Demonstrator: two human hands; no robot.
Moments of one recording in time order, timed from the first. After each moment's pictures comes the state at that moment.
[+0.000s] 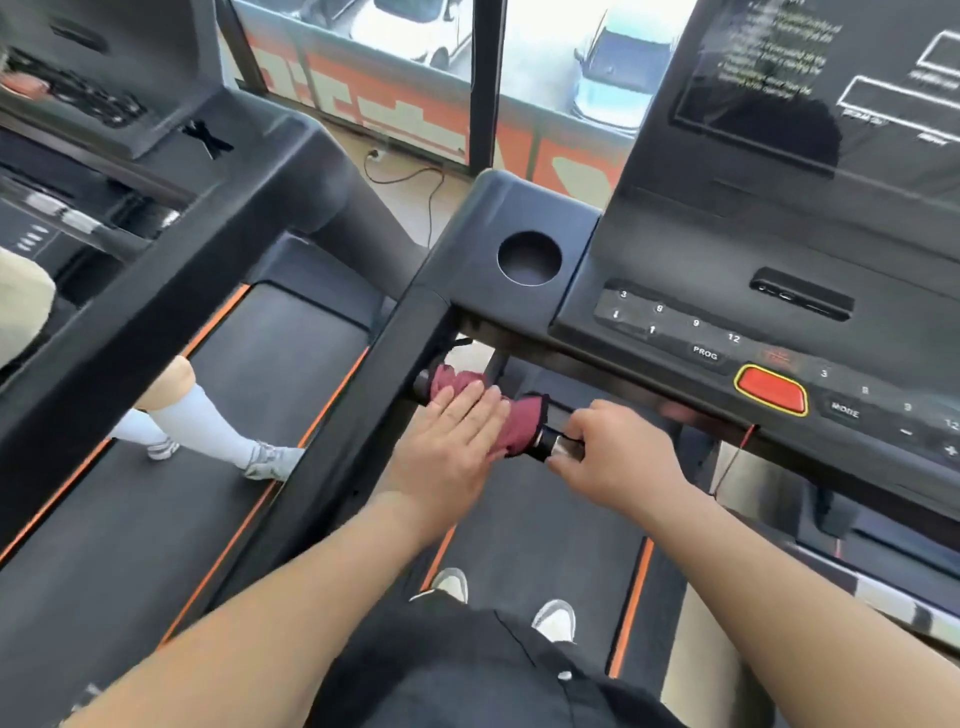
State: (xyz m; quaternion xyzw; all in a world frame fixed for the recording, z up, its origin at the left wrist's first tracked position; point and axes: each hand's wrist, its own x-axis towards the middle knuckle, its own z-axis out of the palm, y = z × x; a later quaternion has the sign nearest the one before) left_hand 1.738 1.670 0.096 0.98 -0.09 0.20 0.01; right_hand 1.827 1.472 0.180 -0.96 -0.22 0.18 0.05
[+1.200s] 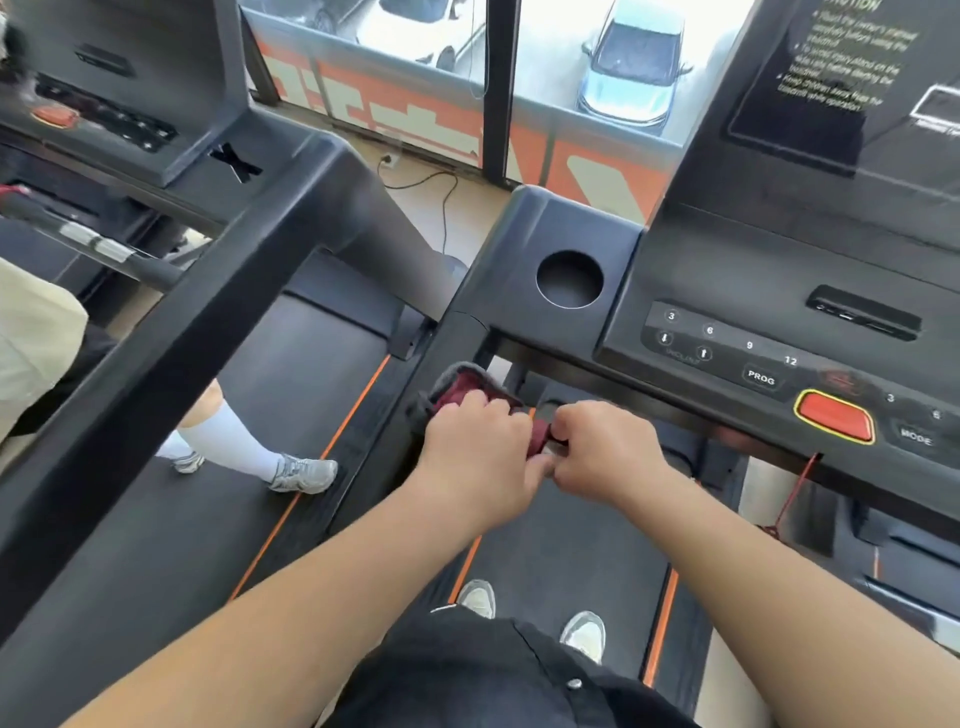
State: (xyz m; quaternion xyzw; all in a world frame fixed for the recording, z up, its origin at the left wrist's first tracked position) left_hand 1.771 1.684 0.193 1.00 0.01 -0.09 0.03; right_hand 1.843 1.543 0.179 -0.95 -0.24 0.19 0.05
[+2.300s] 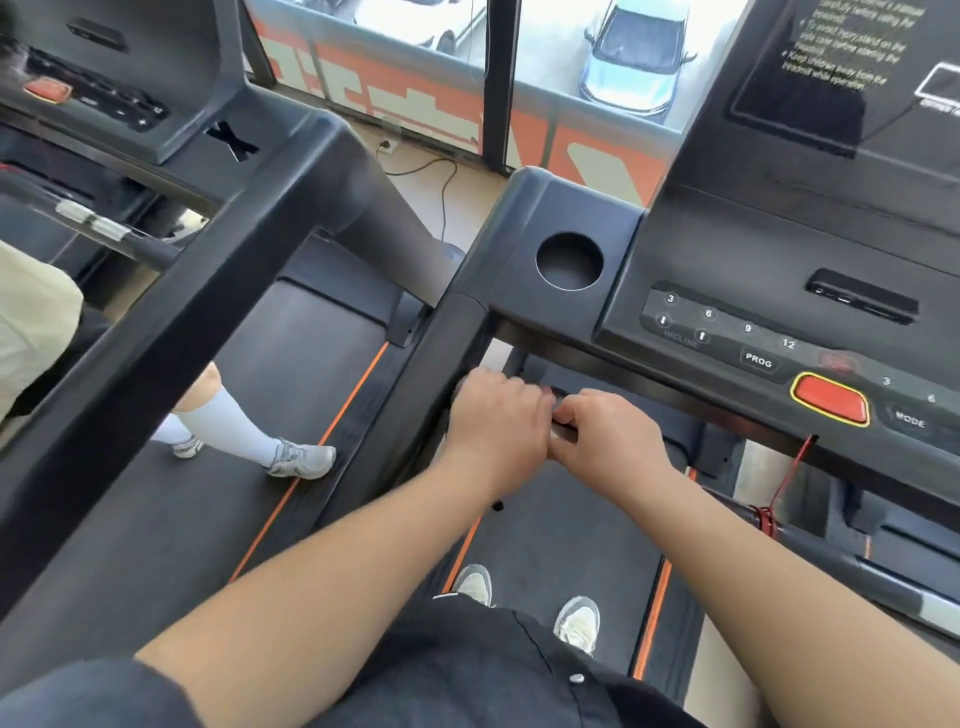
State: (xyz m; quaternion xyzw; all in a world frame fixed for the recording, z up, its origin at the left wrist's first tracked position) left_hand 1.789 1.668 0.144 0.99 -0.03 -0.09 0.05; right_hand 1.831 1.528 0.166 -0.96 -0.23 0.15 0.12
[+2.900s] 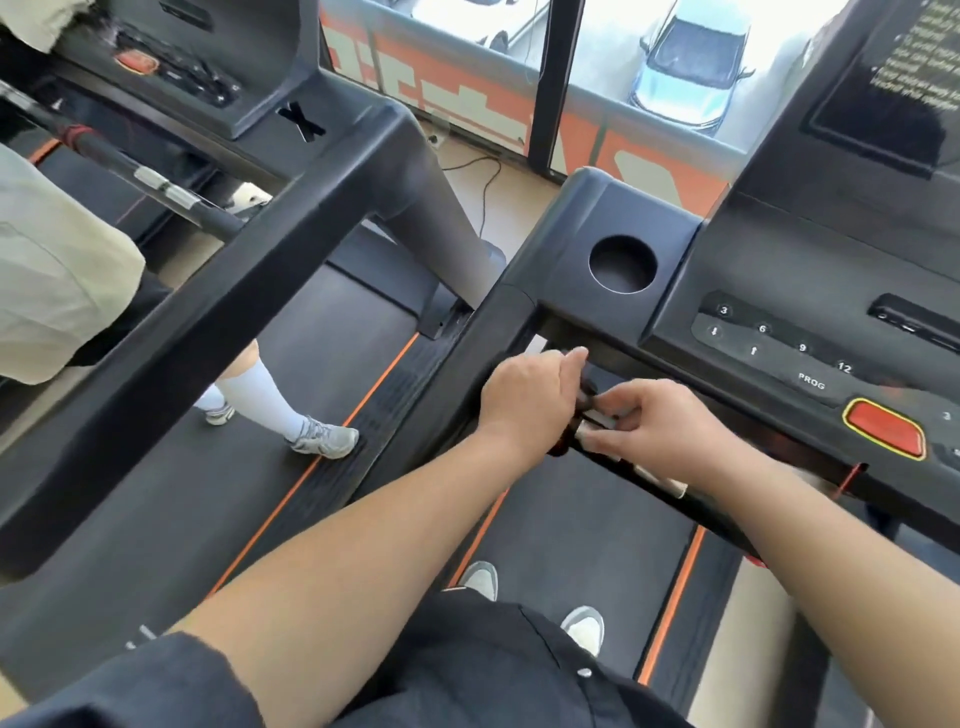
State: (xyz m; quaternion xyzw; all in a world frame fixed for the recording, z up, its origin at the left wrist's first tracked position) left_hand 1.792 1.681 0.155 0.96 0.11 0.10 0.23; right_hand 1.852 1.521 0.196 -0.91 -0.22 0.28 0.21
